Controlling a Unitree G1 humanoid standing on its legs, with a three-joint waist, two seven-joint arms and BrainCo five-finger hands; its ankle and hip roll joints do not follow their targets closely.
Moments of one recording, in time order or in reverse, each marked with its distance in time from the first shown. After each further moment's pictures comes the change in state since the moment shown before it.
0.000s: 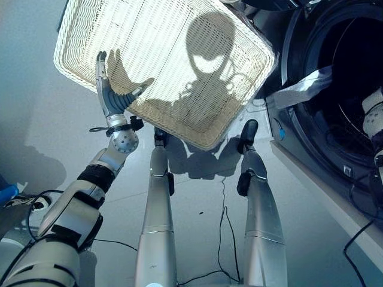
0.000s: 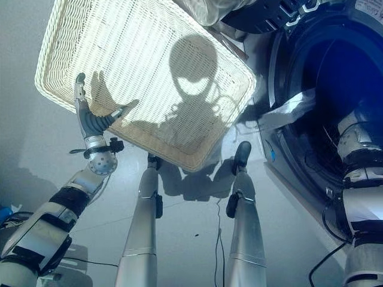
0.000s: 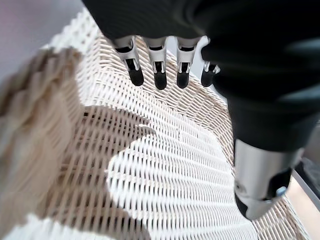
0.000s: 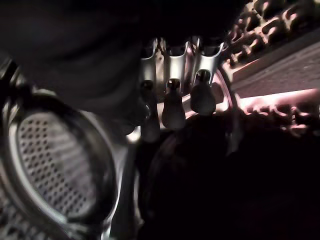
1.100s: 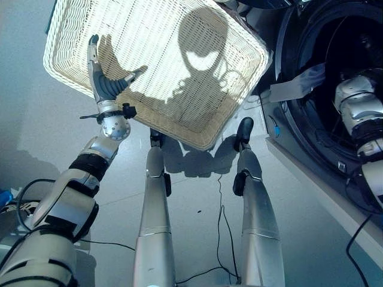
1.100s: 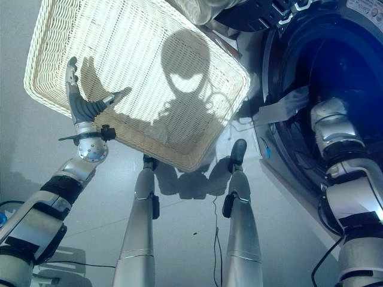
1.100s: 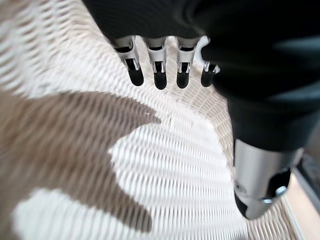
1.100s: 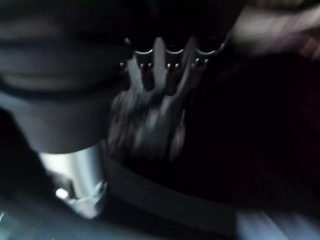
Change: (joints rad) left arm 0.009 -0.038 -0.010 0.048 -0.095 0.005 -0.155; right arm 0.153 0.172 0.227 -0.236 -0.660 0.132 0.204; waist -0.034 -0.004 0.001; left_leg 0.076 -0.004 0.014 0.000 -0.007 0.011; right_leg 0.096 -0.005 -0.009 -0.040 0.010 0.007
